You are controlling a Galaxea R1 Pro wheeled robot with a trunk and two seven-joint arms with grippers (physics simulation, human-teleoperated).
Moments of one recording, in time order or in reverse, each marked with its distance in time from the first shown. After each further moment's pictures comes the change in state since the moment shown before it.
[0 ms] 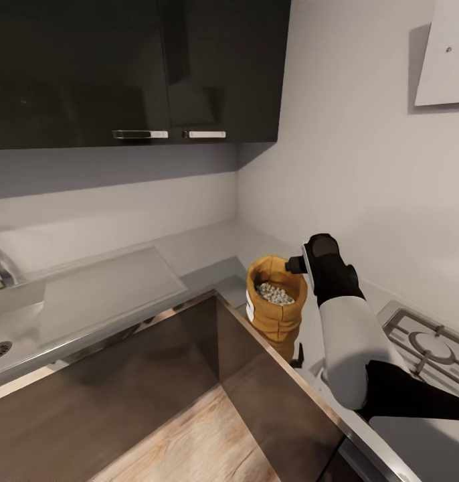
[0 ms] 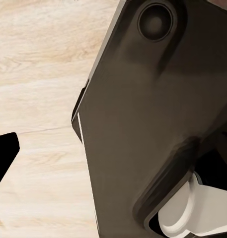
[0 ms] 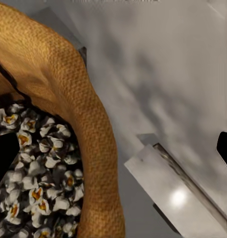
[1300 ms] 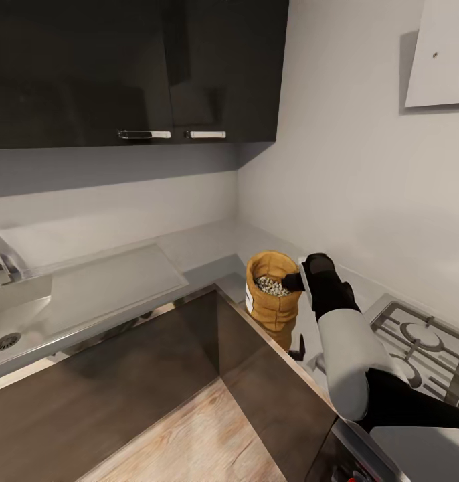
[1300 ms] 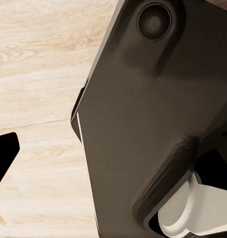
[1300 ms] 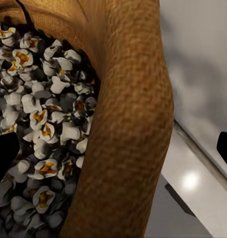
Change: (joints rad) left arm 0.000 -0.001 0.000 0.000 -0.003 0.000 -0.001; right arm 0.054 -0.003 -0.052 0.096 -0.023 -0.086 -0.004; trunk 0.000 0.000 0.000
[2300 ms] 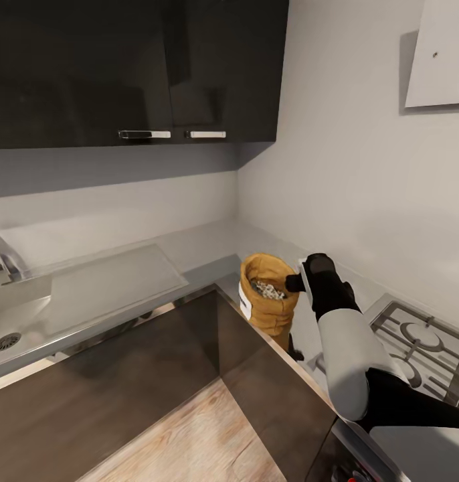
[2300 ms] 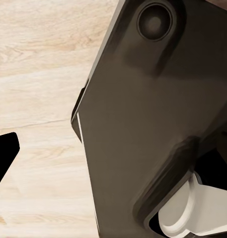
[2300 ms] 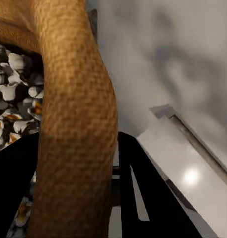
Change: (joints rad) left arm 0.000 0.001 0.000 0.000 0.000 0.000 0.000; right arm 0.000 0.002 -0.010 -0.004 0.004 0.018 0.002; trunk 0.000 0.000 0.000
